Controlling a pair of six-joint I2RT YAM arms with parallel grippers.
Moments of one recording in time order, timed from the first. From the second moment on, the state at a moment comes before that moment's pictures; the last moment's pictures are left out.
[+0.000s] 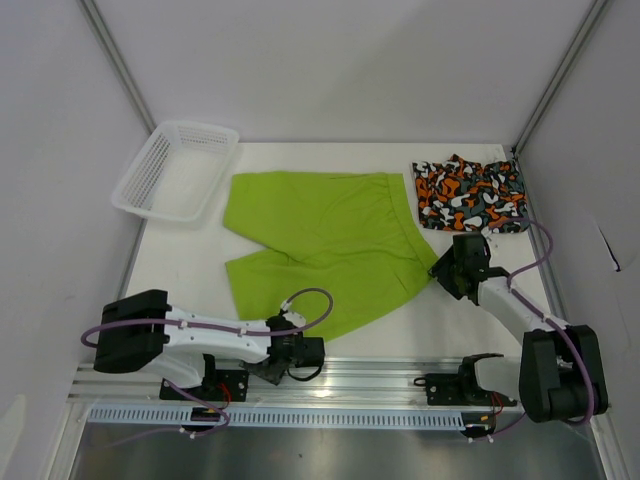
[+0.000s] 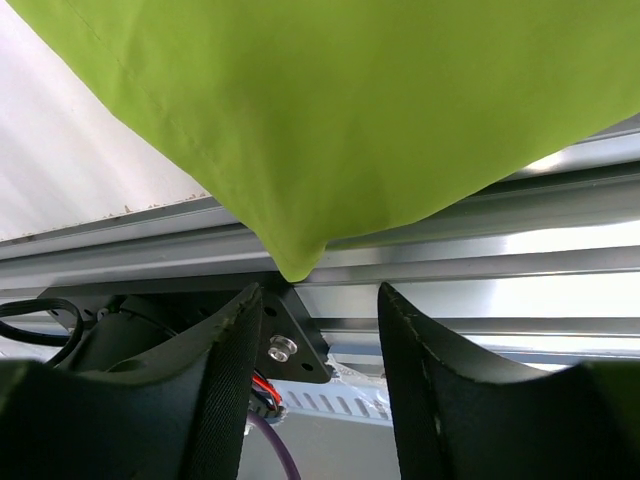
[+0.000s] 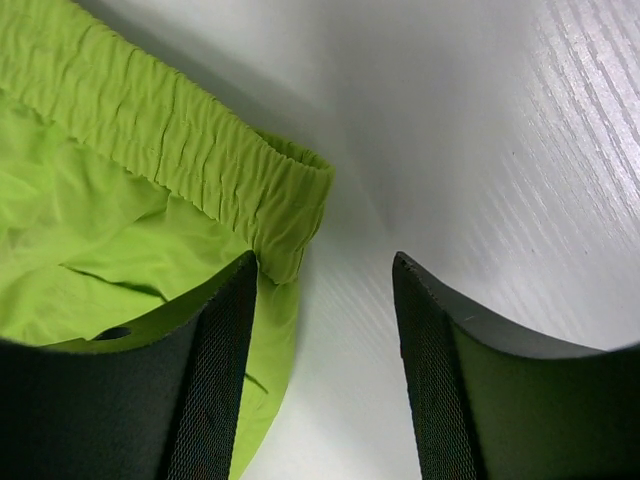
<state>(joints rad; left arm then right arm) -1.43 1.41 0.70 -1.08 -0.28 -1.04 0.14 1.19 0.55 -0.29 0.12 0.84</state>
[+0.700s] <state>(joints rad) -1.56 1.41 0.71 -1.06 -0.40 -1.04 0.13 1.34 0.54 -0.10 0.10 0.88</state>
